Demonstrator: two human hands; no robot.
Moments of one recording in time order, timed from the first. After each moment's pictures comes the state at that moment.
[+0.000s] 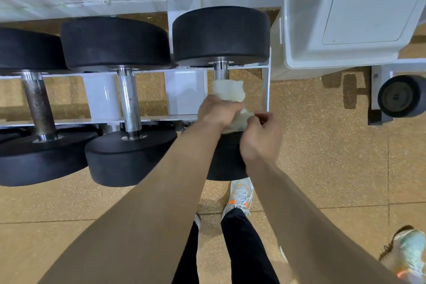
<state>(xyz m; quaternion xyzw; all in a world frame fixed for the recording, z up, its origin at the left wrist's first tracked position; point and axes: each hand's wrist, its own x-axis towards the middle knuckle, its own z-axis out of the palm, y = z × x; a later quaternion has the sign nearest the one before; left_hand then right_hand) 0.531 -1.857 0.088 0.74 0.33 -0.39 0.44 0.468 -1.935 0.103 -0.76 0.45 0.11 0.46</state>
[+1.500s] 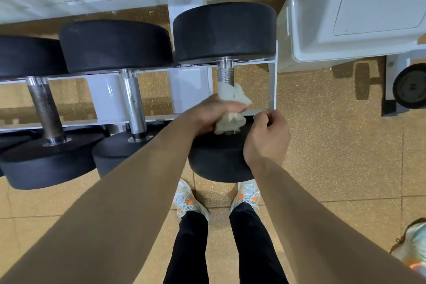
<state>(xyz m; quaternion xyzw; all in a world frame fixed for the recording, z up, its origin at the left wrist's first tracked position) 0.544 -1.830 0.066 0.59 0.25 -0.50 0.58 0.466 -1.936 0.096 -0.78 0.44 0.08 0.44</state>
